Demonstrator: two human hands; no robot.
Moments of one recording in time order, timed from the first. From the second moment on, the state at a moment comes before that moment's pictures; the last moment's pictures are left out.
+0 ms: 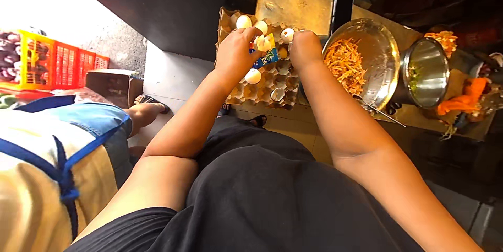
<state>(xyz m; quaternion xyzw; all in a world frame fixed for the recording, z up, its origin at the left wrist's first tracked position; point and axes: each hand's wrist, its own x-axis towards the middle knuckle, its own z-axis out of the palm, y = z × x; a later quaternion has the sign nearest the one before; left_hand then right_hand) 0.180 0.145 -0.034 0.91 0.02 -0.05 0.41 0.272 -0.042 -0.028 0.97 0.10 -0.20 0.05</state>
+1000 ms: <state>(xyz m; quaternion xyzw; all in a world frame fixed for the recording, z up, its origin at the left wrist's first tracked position) 0.240 0.108 -0.045 0.94 -0.11 -0.13 0.31 0.274 -0.053 -0.050 0.97 -0.03 -0.23 -0.10</state>
